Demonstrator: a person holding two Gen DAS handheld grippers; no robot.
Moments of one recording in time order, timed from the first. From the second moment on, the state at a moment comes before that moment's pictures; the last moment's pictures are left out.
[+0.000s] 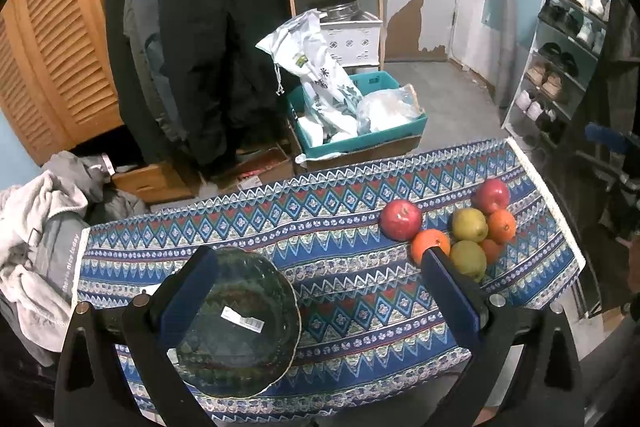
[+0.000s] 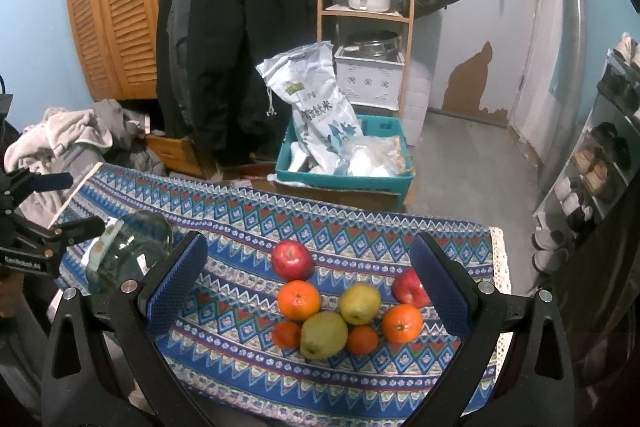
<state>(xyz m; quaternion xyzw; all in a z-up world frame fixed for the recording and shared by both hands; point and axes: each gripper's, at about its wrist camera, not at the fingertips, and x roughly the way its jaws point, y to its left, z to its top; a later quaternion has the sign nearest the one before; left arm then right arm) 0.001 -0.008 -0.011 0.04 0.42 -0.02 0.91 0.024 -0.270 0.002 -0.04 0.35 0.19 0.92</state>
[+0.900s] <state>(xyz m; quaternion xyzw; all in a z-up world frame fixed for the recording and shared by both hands) 0.006 -0.016 -0.016 0.05 0.43 -0.02 0.90 0.024 -0.282 -0.003 -0.03 0.36 0.19 0.91</state>
